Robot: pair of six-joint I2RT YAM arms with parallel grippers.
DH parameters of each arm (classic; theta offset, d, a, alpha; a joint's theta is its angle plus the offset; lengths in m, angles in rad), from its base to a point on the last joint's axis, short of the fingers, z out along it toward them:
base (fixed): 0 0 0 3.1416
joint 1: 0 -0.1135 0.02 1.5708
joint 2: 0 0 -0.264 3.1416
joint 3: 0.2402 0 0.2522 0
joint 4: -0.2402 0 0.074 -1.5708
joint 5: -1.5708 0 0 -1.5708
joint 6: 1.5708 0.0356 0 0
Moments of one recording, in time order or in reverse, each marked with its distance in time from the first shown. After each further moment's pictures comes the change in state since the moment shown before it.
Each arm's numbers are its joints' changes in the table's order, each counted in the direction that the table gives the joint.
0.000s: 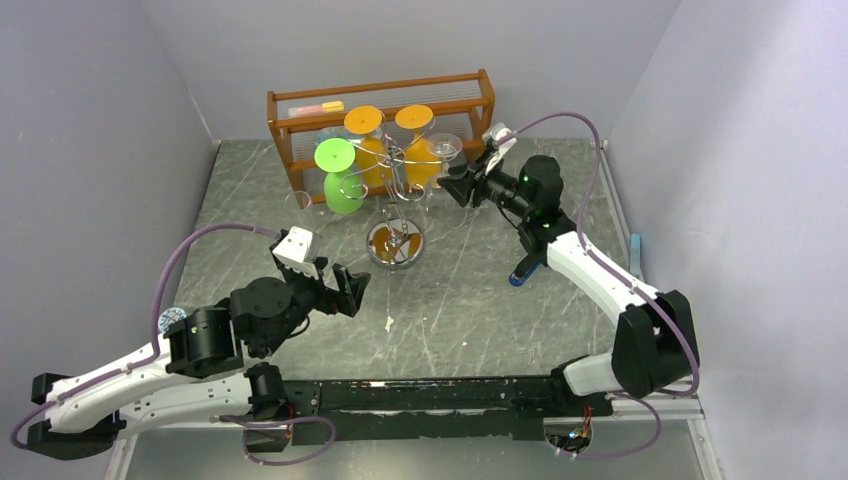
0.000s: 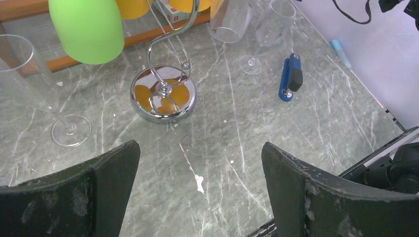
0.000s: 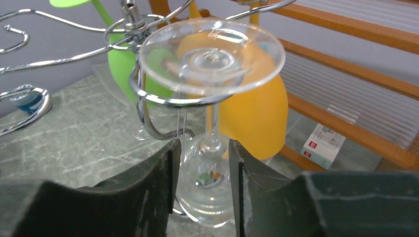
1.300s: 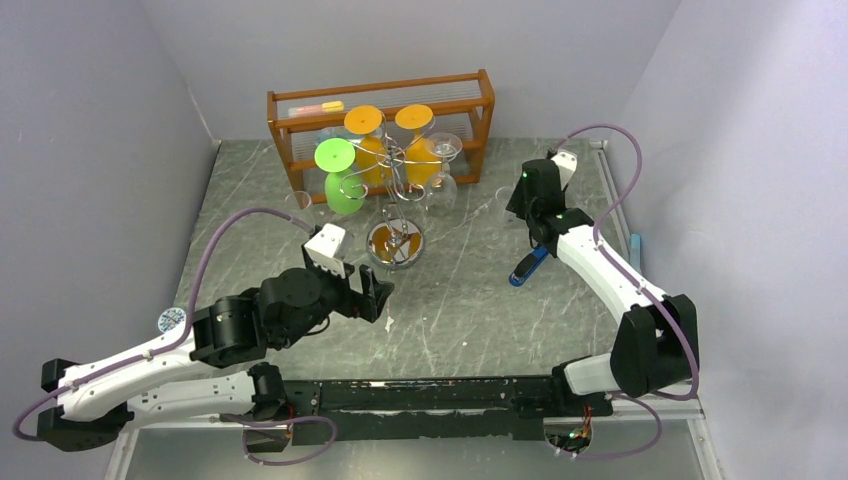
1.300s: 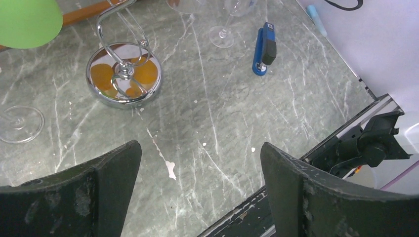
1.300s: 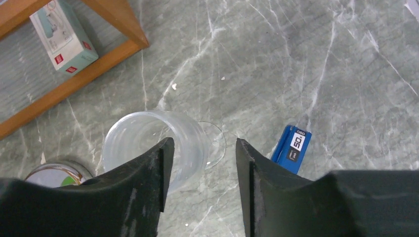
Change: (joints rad) left arm 0.001 0.128 0.047 0.001 -0.144 -0.066; right arm 0.088 -0.026 0.039 -0.698 -0.976 0.424
